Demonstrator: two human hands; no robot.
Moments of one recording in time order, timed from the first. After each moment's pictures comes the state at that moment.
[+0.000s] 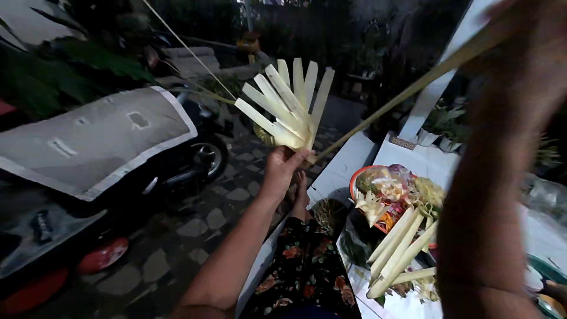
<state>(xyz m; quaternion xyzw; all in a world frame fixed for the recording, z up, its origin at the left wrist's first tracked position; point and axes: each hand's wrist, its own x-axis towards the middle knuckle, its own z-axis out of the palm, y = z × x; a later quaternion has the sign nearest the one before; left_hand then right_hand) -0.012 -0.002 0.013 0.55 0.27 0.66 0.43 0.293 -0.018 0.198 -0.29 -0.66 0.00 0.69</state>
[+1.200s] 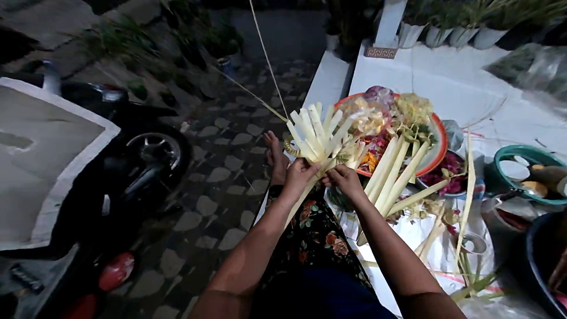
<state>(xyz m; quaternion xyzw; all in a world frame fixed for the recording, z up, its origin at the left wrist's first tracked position) 0.121 0.037 -0.166 0.61 0.46 0.35 0.55 0.283 -0.027 -0.179 -0.58 -0.43 0.49 0.49</state>
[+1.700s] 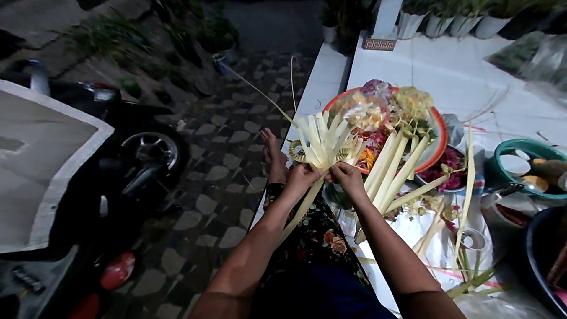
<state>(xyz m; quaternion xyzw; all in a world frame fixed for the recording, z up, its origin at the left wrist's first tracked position) 0.129 0.032 -0.175 0.60 0.47 0.26 0.59 0.294 -0.026 -0.195 -0.59 -0.40 0.45 0.54</state>
